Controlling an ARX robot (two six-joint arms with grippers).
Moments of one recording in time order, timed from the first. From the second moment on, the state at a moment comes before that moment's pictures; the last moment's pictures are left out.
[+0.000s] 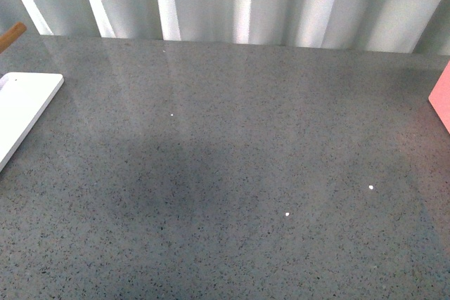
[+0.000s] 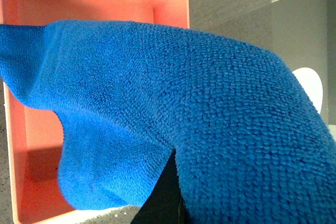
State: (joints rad) left arm 0.00 0.00 0.02 0.00 0.00 0.00; right arm -0.22 1.42 1.23 -0.70 0.43 -0.43
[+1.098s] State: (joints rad) left arm 0.00 0.00 0.02 0.00 0.00 0.00; right arm -0.31 1.37 1.20 -0.71 0.41 -0.44
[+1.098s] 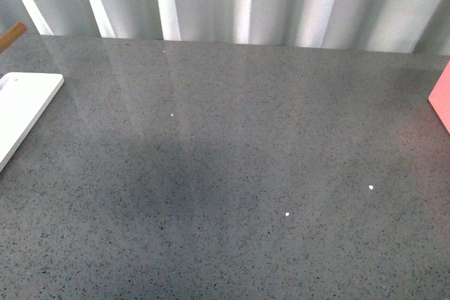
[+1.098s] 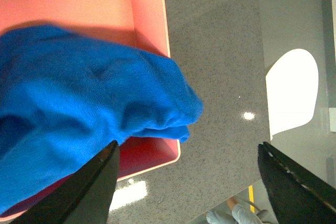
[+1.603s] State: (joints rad) left arm 0.00 0.00 0.02 0.00 0.00 0.00; right arm -0.35 1.21 0.84 0.02 -0.16 -0.19
